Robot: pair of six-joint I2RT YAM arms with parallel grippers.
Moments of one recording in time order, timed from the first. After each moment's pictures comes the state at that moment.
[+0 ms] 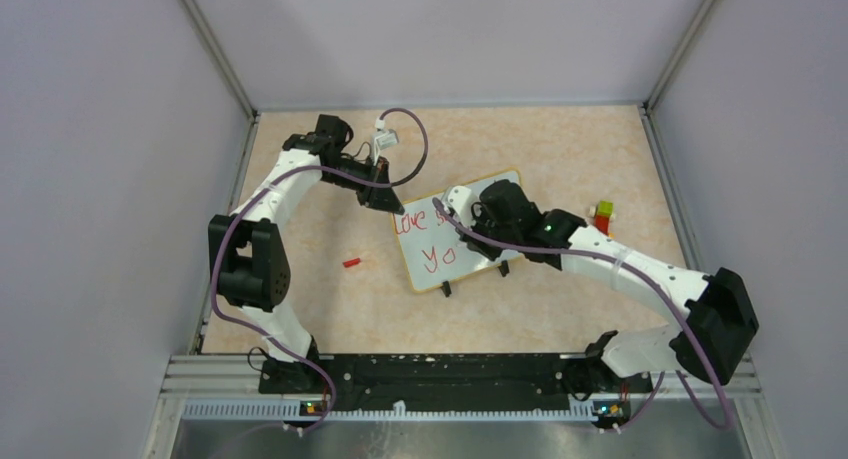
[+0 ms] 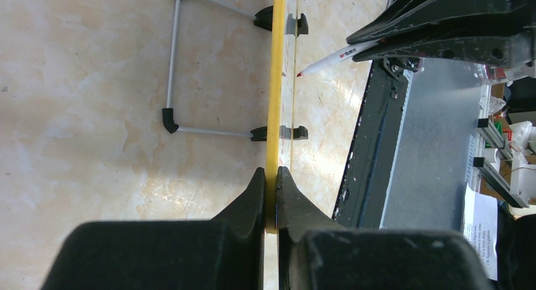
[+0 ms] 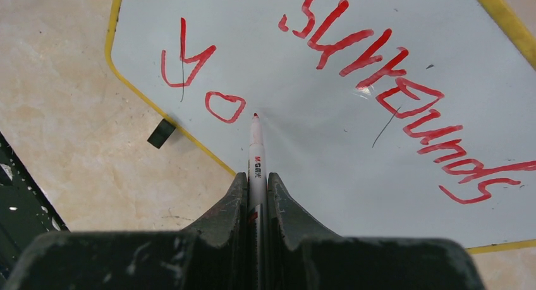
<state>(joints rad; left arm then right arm) -0.19 1.74 1.46 -0.95 1.05 0.46 0.83 1.30 1.02 -0.48 -0.07 -0.29</state>
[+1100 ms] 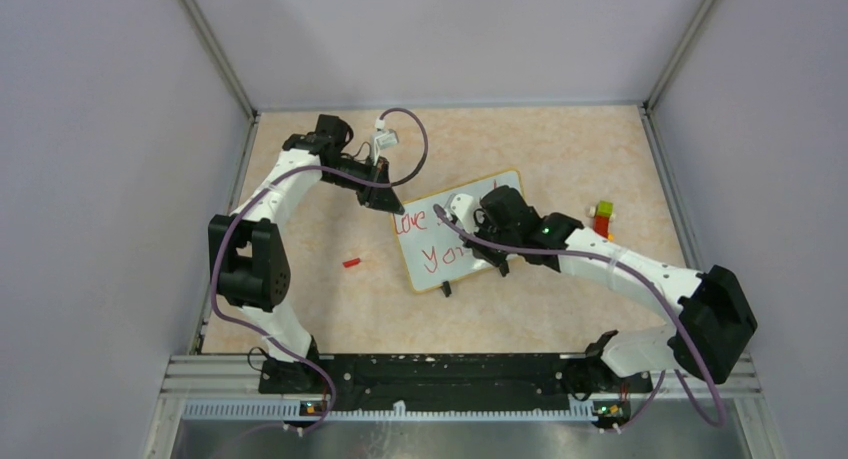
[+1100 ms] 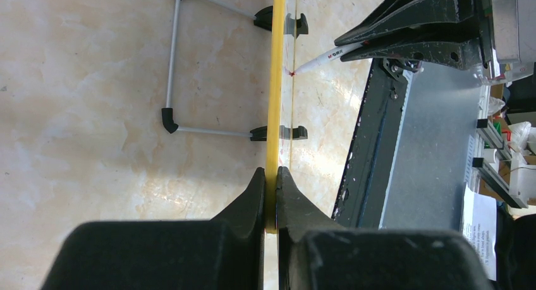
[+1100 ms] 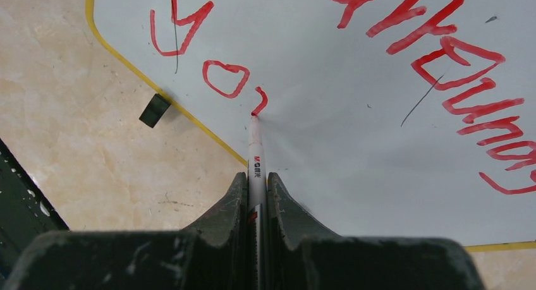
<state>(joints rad) -0.19 1.74 1.46 -0.95 1.05 0.45 0.81 1.32 0.96 -0.48 -0.07 -0.30</state>
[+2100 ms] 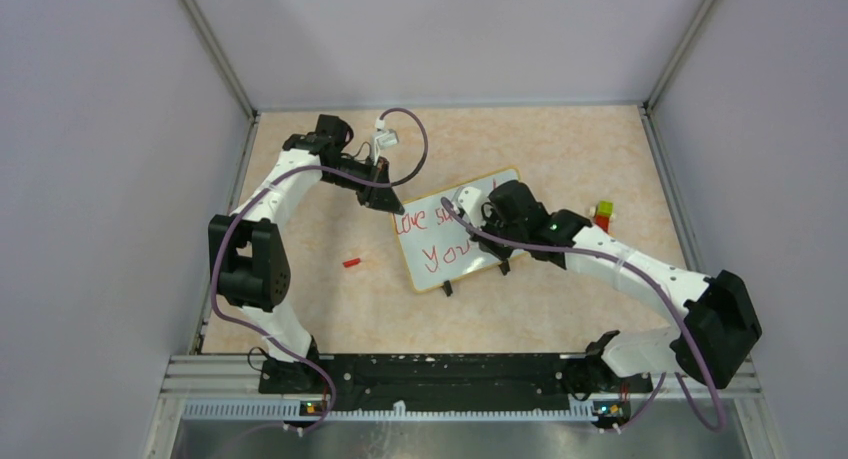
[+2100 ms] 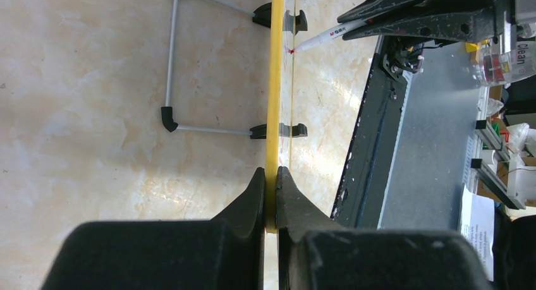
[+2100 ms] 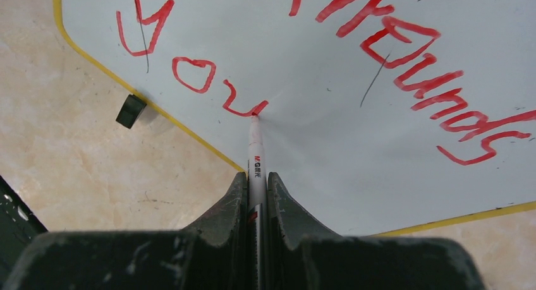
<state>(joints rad) -0.19 1.74 1.46 -0.95 1.05 0.45 0.76 1.30 0.97 -0.49 -0.06 -0.32</state>
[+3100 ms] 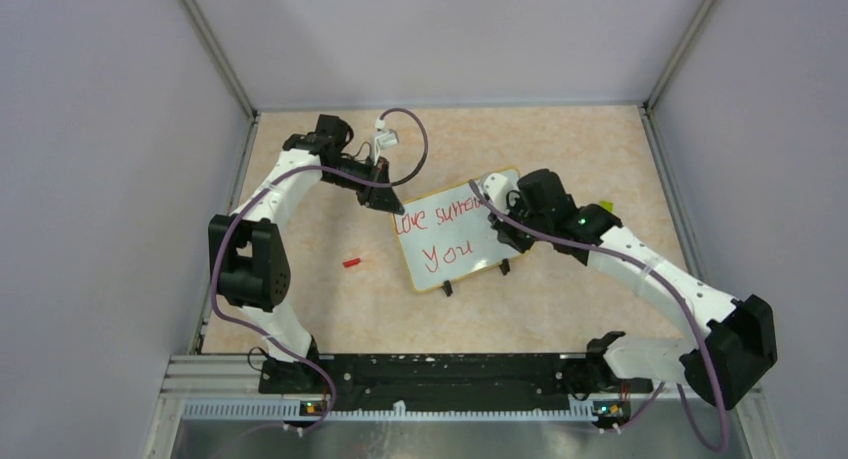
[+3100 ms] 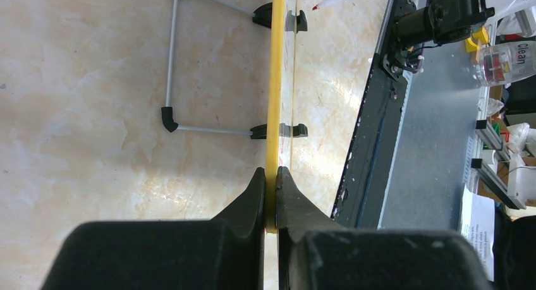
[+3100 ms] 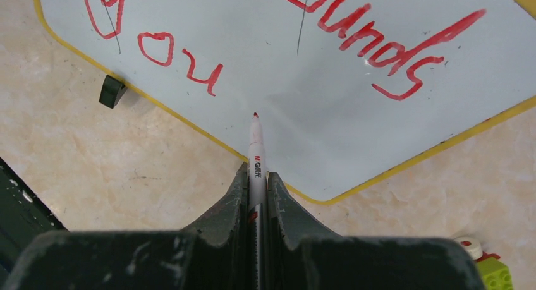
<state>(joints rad) -0.19 1.74 1.46 -0.95 1.05 0.45 0.66 1.20 0.98 -0.59 -0.11 -0.33</state>
